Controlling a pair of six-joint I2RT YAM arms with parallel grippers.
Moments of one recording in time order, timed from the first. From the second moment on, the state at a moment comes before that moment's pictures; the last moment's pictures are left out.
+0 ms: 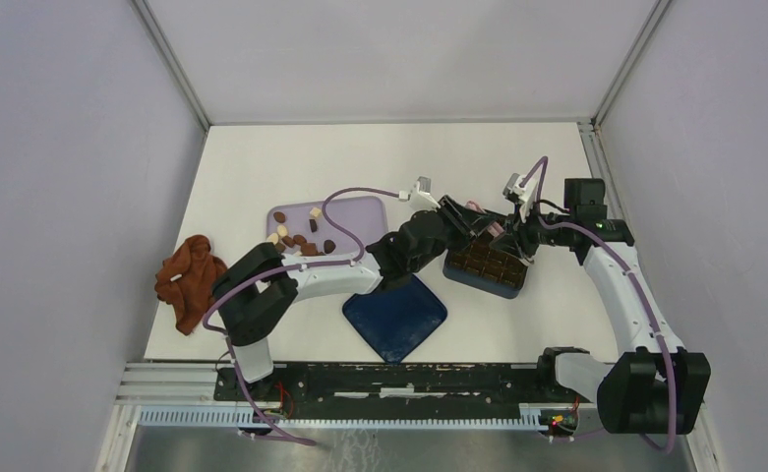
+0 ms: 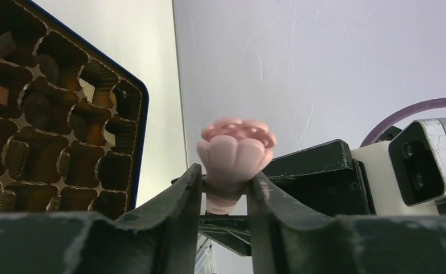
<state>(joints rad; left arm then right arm) -1.05 1.79 1.12 0.53 -0.26 -1.32 -0.01 1.14 0.92 -0.69 -0.88 -0.68</state>
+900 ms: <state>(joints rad) -1.04 1.84 1.04 0.69 -0.28 -1.60 0.00 1.12 0.87 -0.60 -0.86 -0.65</state>
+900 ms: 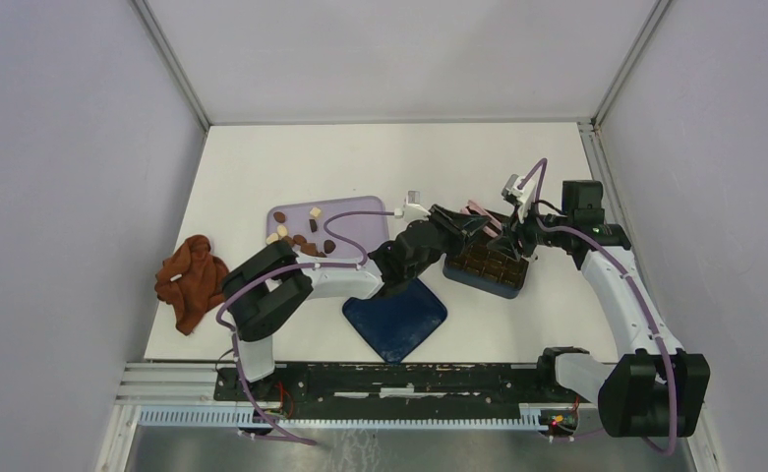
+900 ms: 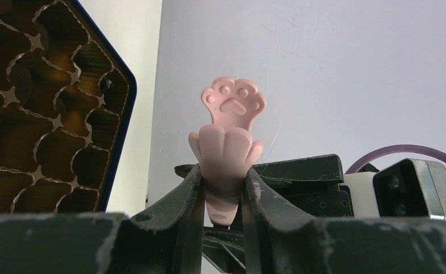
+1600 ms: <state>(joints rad) -1.05 1.84 1.00 0.75 -0.26 -1.60 0.02 1.13 0.87 -0.58 -0.90 -0.61</state>
